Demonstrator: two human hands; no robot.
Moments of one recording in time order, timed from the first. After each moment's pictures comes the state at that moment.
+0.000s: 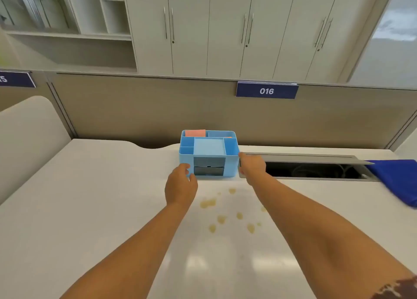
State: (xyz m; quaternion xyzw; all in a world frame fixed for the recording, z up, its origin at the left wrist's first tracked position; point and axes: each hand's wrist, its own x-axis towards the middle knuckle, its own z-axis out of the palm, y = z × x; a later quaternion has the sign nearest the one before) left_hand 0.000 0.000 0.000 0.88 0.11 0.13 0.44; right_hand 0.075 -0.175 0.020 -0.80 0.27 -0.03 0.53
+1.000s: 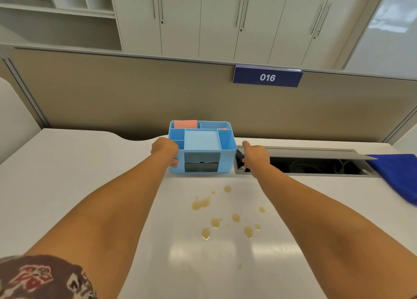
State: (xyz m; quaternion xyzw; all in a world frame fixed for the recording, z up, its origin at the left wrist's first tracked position) left_hand 0.111 0.020 0.034 0.87 0.27 -0.08 0.40; right_hand 0.116 -0.198 0.001 -0.82 0.27 -0.04 0.51
